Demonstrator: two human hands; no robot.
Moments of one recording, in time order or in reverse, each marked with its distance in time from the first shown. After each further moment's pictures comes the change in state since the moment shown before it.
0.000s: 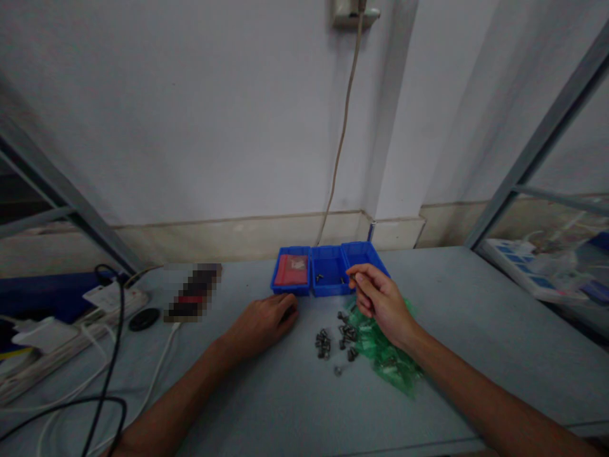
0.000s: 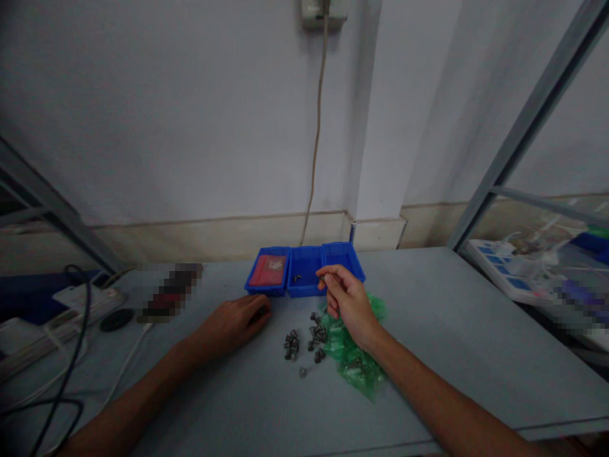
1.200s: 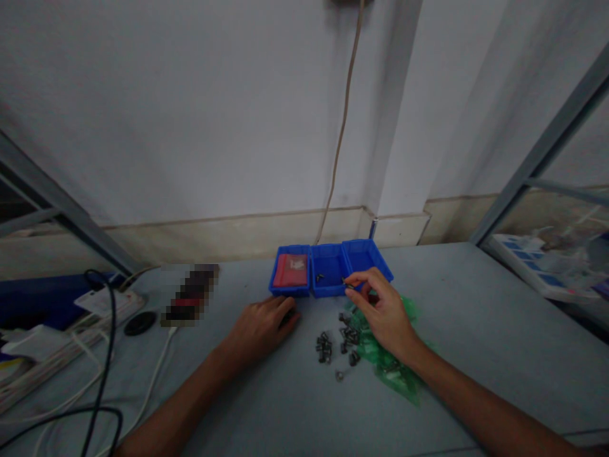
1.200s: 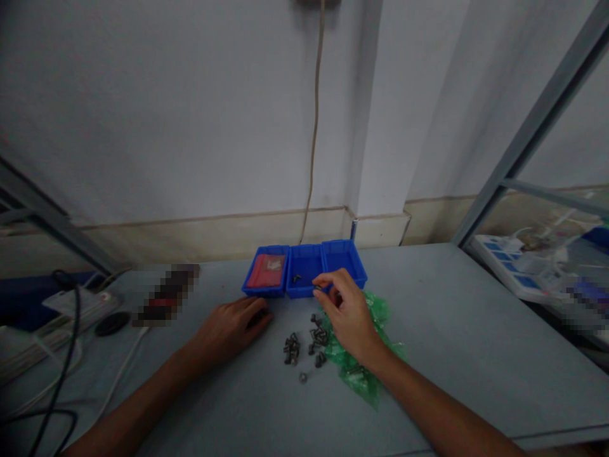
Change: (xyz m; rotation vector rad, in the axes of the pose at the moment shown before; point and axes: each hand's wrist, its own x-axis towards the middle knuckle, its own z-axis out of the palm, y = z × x) left_hand 0.001 0.005 0.003 0.137 0.026 -0.031; right_hand -0.008 0.002 0.000 -0.634 0.069 -0.357
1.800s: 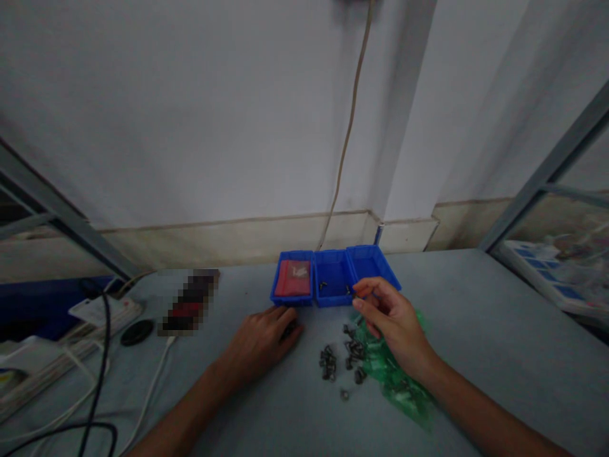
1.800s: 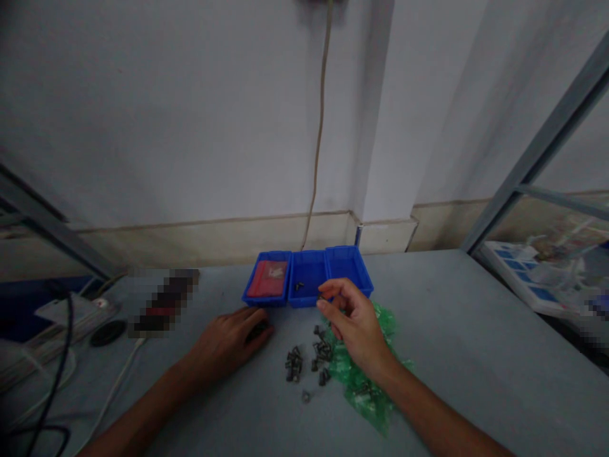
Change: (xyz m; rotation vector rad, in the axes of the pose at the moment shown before) left_hand -0.005 -0.001 0.001 -0.033 -0.002 0.007; right_hand 0.002 -0.008 -0.001 0.466 -0.051 0.398
